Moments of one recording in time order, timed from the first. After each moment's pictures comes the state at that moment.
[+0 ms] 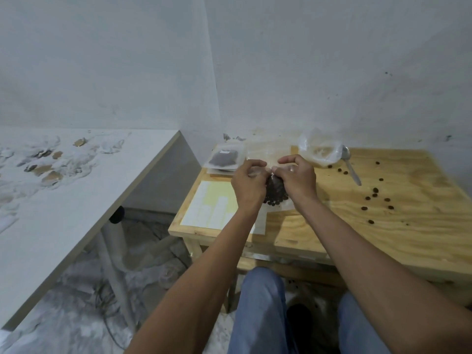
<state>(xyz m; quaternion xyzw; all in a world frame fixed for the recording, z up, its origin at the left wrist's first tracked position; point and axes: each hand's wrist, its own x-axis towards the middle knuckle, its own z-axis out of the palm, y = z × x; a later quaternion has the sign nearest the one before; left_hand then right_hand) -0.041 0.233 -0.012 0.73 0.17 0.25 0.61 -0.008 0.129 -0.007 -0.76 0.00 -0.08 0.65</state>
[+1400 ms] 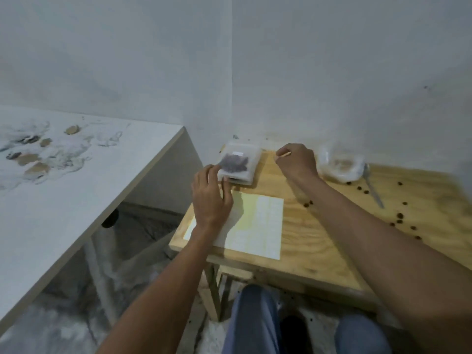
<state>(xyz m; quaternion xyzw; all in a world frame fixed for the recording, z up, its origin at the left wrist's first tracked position) -0.023 0.364 -0.070 0.87 0.09 0.42 0.25 0.083 0.181 0.018 -0.92 -0.04 -0.05 0.40</state>
